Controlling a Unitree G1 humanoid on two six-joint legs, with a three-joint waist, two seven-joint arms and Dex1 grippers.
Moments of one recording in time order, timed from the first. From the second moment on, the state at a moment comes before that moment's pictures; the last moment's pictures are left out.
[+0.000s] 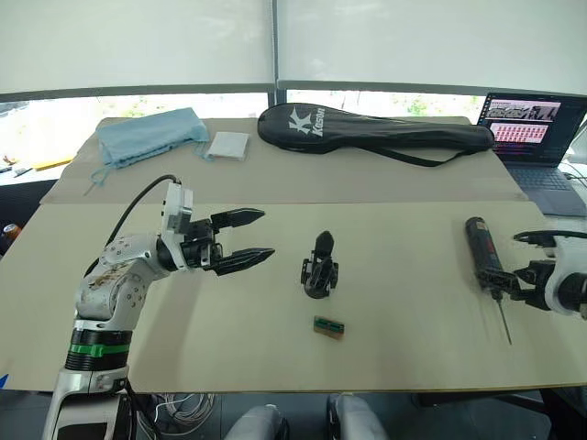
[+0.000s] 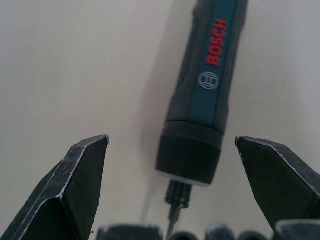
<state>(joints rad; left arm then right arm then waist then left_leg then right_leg) -0.44 0.57 0.12 -0.08 -0.67 0.42 -1.21 -0.22 -1.01 -0.34 0.01 0.61 1.11 0.45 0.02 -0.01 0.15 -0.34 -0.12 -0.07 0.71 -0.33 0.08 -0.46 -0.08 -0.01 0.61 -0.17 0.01</state>
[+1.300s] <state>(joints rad) -0.27 0.67 0.07 -0.14 -0.62 0.35 -1.32 0.06 -0.89 -0.26 -0.74 0.59 1.18 0.52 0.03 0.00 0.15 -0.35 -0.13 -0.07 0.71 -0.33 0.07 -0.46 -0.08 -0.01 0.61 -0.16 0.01</state>
